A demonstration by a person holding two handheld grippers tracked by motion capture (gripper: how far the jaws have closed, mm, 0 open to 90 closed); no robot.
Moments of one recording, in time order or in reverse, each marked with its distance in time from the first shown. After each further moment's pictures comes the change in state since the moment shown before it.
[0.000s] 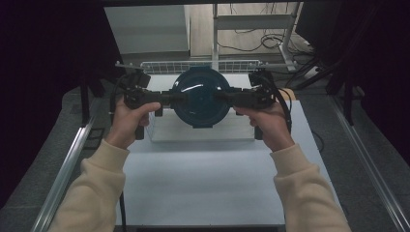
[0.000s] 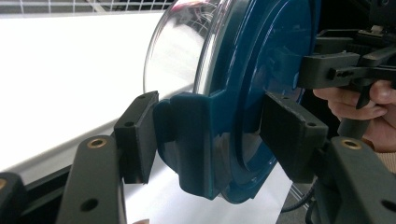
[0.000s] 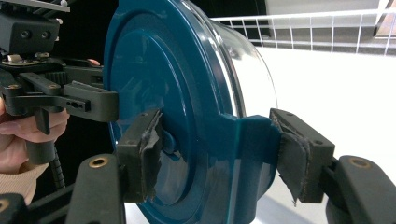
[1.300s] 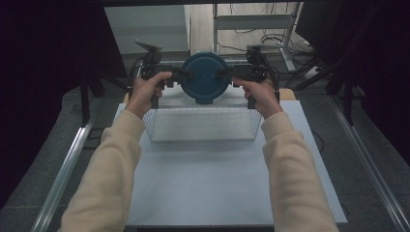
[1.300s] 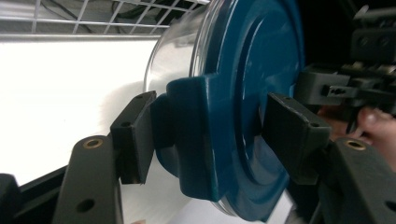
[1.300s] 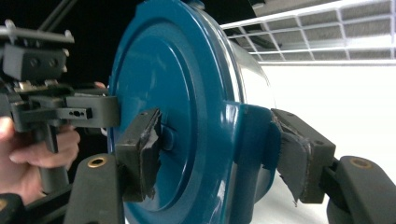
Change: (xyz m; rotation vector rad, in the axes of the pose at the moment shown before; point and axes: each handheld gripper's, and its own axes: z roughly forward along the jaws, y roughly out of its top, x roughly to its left) left arm 0.091 0.053 0.067 0.056 -0.037 -0.273; right arm -0.095 0.042 0.070 0.075 0.029 0.293
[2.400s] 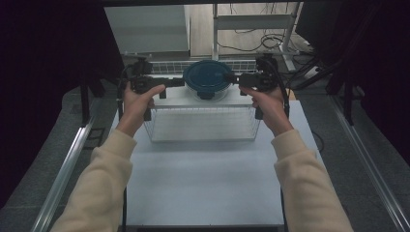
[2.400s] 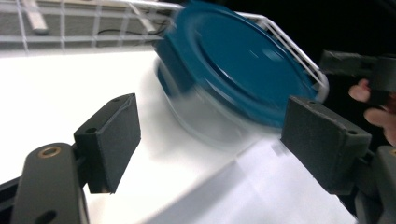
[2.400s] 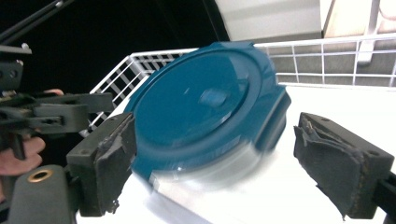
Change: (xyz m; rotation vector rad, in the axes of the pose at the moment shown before) left arm -0.026 -0.056 -0.038 -0.150 0.157 0.204; right arm 0.029 -0.036 -0.045 -0.164 -0.141 -0.196
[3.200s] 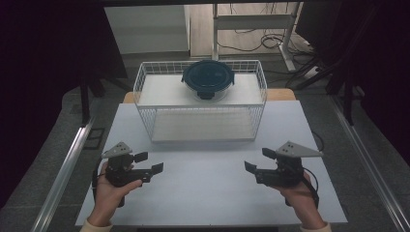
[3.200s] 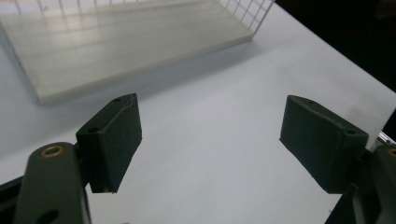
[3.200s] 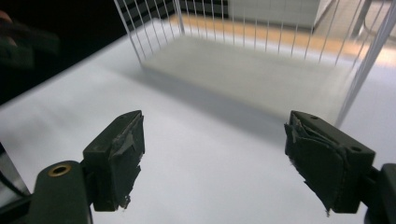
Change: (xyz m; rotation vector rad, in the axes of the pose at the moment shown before) left arm -0.006 -0.207 -0.065 0.073 0.110 0.138; right arm -0.003 -0.202 -0.094 0.062 -0.051 -0.278
